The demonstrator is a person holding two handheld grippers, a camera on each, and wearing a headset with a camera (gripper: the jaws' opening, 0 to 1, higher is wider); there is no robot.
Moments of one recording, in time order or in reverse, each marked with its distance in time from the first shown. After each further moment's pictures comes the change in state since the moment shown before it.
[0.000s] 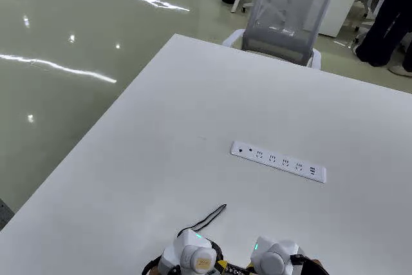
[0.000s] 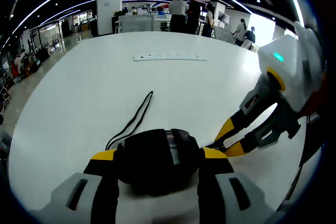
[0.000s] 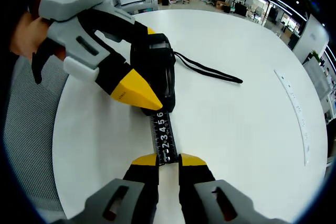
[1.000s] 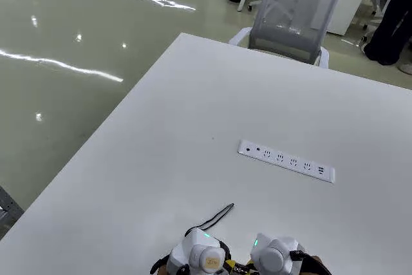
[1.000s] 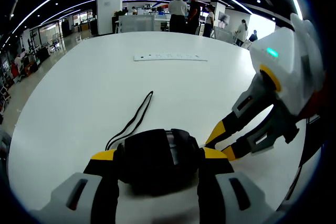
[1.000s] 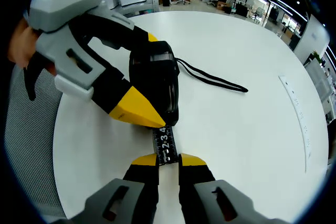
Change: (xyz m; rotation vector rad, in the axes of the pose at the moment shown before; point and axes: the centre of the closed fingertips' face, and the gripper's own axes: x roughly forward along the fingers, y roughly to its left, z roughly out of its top) left arm 0.003 -0.001 -0.001 -0.003 0.000 -0.002; right arm 0.007 0.003 0.015 -0.004 -0.011 0.012
